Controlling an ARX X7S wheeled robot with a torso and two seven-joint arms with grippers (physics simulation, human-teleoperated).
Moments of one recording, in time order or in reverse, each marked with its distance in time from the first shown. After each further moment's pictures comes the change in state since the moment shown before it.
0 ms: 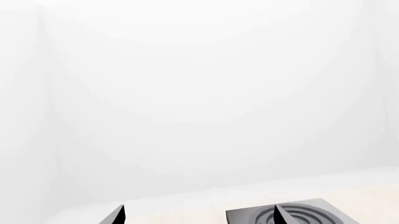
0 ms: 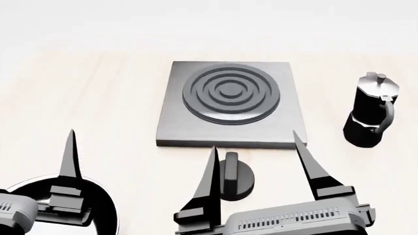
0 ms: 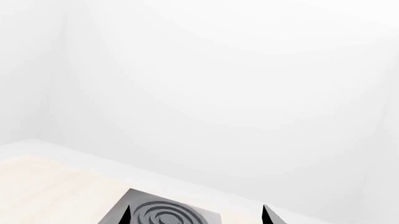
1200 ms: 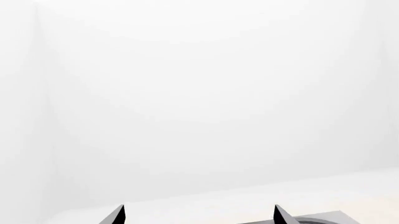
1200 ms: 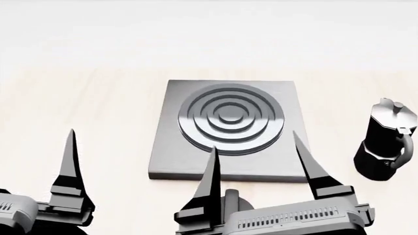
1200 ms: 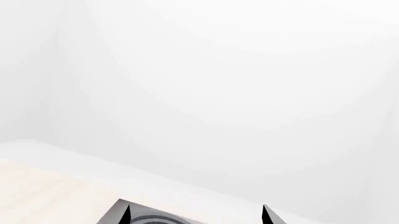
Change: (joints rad) left arm -0.007 -0.021 0.014 -0.001 -0.021 0.003 -0.028; right arm 0.004 0.012 -0.004 0.008 0.018 -0.003 0.019
